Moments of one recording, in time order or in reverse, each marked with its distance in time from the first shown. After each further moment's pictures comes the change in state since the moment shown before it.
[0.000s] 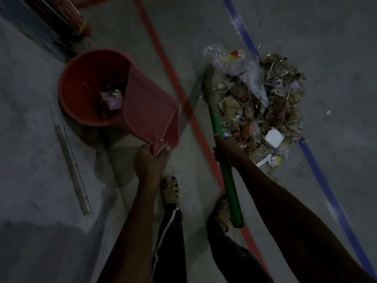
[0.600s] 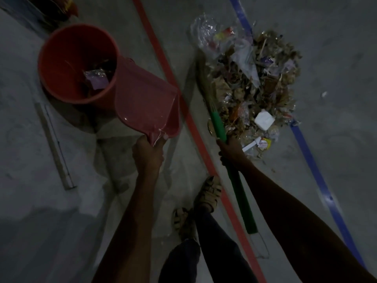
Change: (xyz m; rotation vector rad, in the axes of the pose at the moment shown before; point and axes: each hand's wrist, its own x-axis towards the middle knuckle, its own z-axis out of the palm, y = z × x) left_hand -0.081 -0.012 0.071 -0.009 0.069 0.079; right_hand -0.019 0.091 -0.105 -0.223 -0.045 -0.062
